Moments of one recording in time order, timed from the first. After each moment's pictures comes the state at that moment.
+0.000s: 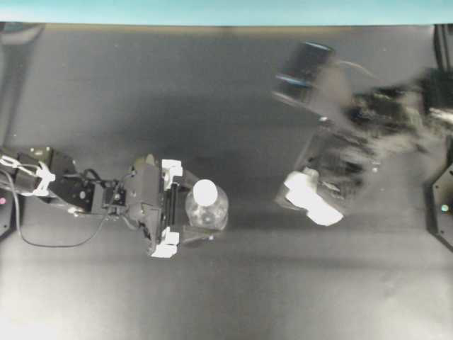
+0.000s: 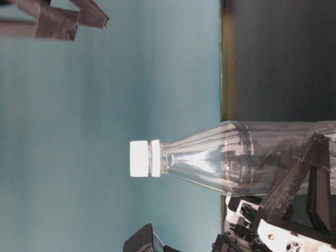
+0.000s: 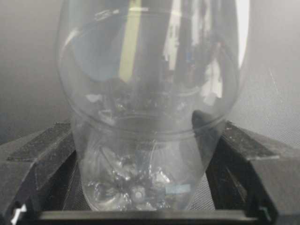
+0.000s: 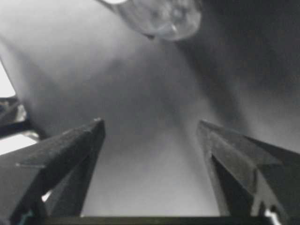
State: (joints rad) left arm -0.04 0.29 0.89 0.04 -0.85 -0.11; right arm 0.01 -0.22 0.23 0.20 1.04 0.51
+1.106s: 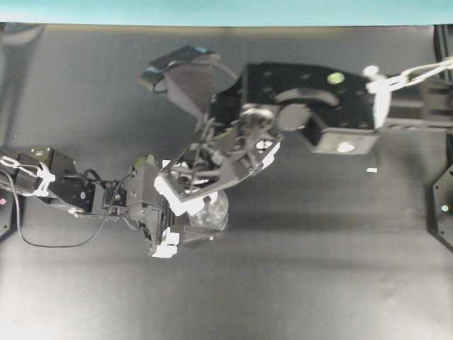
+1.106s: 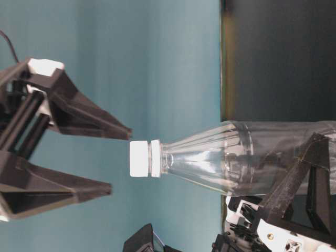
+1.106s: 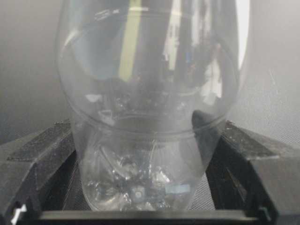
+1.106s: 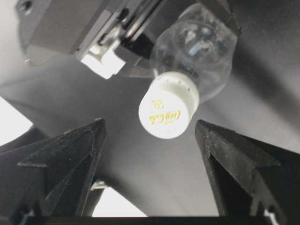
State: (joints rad) left arm -0.04 0.29 0.90 0.04 -0.84 -0.12; right arm 0.03 0.29 -0.34 0.20 1.31 0.85
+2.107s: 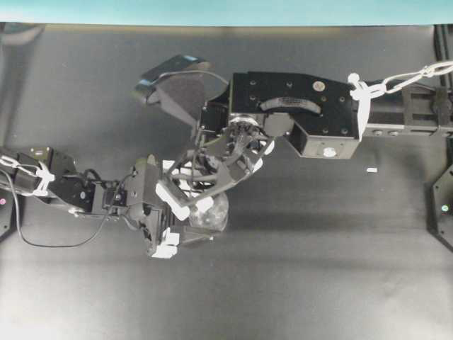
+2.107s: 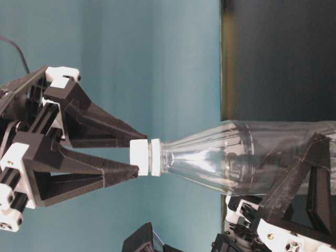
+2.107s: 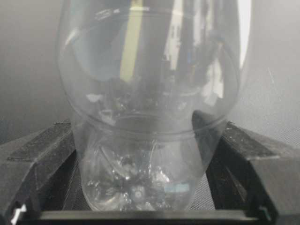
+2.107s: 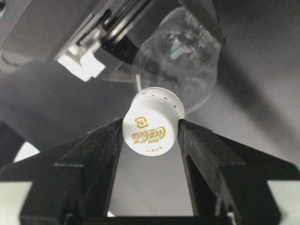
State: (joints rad) left arm -0.04 0.29 0.89 0.04 -0.82 -0.12; right arm 0.03 0.31 -0.35 0.18 1.37 0.70
